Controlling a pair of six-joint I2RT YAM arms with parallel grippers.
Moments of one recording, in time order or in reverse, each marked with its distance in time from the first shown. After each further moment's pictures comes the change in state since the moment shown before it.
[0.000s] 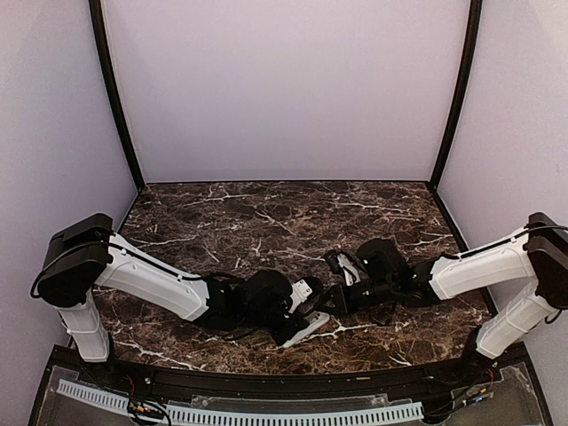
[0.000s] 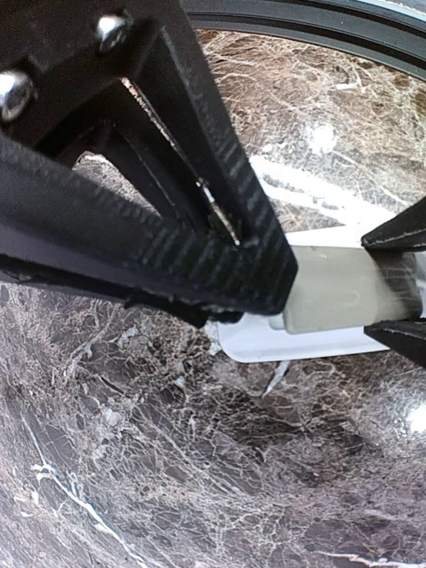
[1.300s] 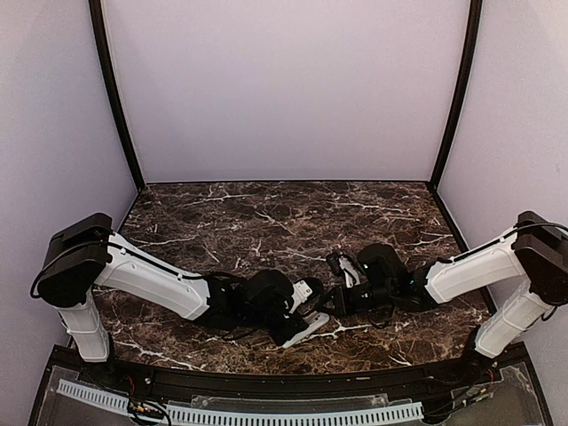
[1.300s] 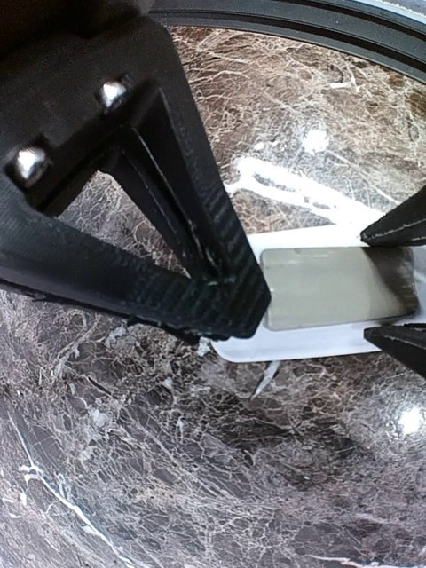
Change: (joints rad) left arm -0.001 0.000 0.015 -0.045 0.002 -0.002; right arm 0.000 0.054 -0.041 0.119 0.013 0.050
